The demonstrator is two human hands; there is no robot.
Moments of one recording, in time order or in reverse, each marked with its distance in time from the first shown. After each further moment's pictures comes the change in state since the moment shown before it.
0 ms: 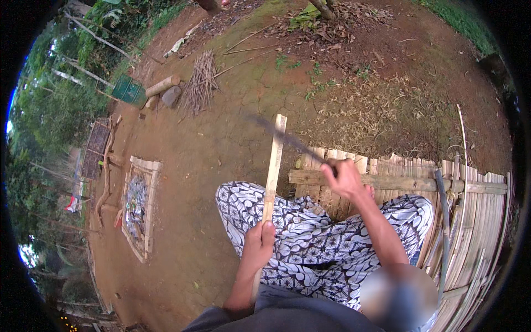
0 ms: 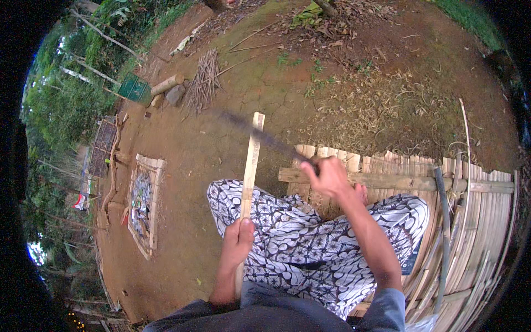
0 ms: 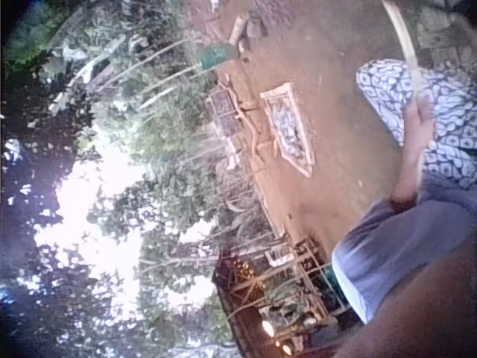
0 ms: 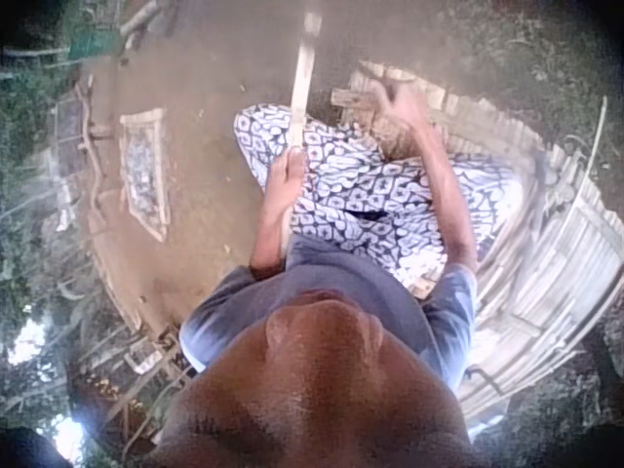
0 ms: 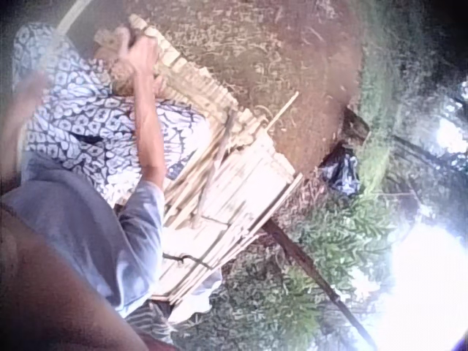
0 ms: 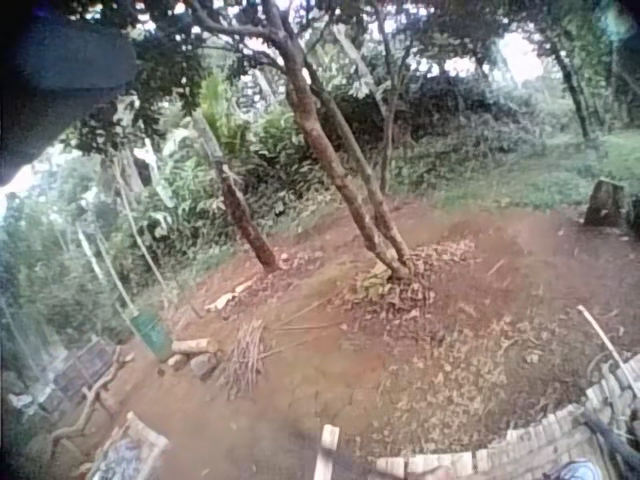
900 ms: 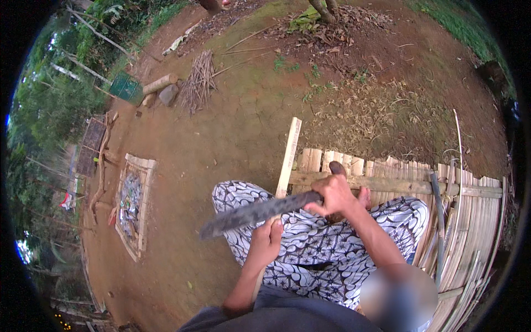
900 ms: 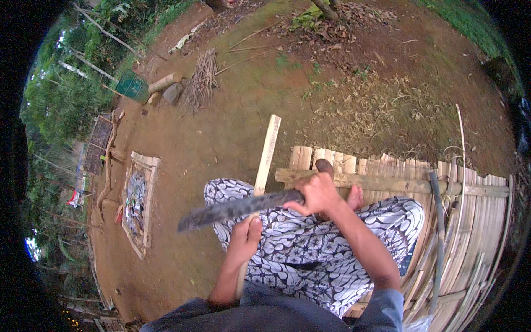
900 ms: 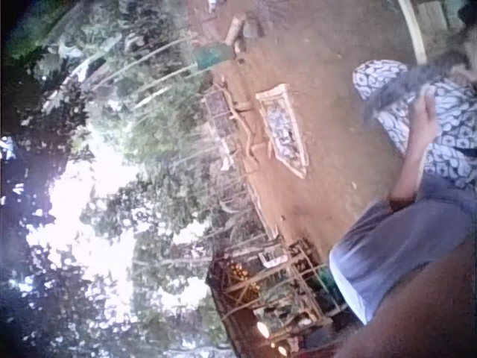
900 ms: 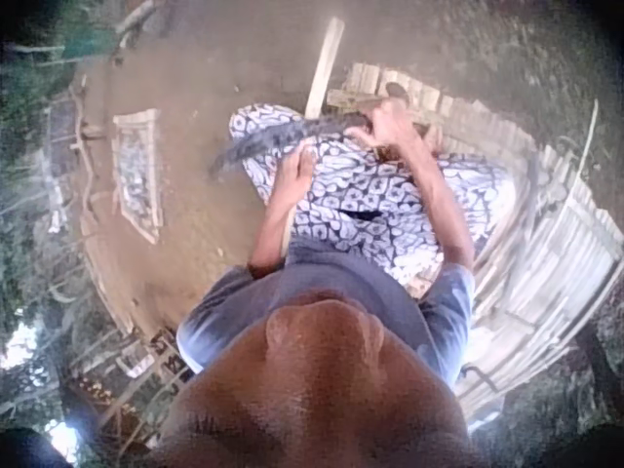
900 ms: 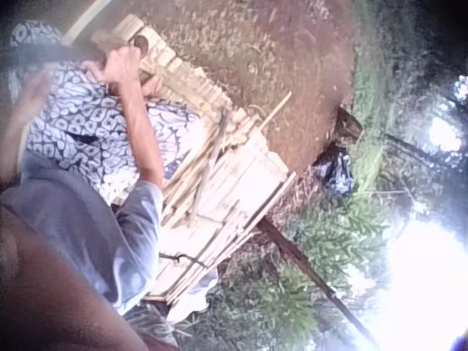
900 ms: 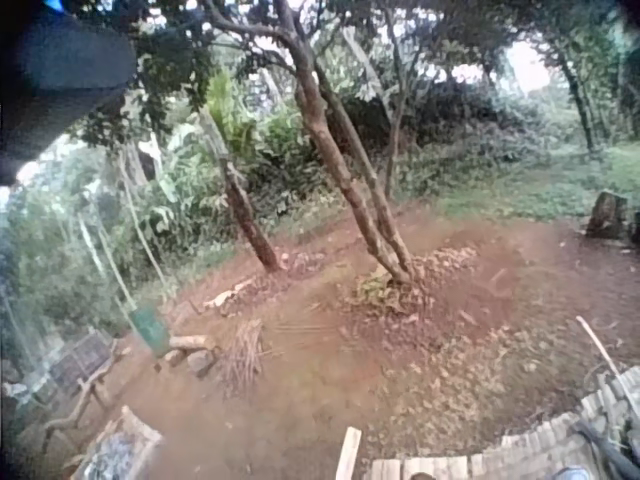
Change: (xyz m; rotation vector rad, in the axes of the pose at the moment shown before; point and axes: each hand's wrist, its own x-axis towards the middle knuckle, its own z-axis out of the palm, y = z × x) left_hand 0.005 0.000 0.016 0.161 0.033 0.172; right_hand -0.018 -0.013 0.014 -0.164 0.018 -0.517
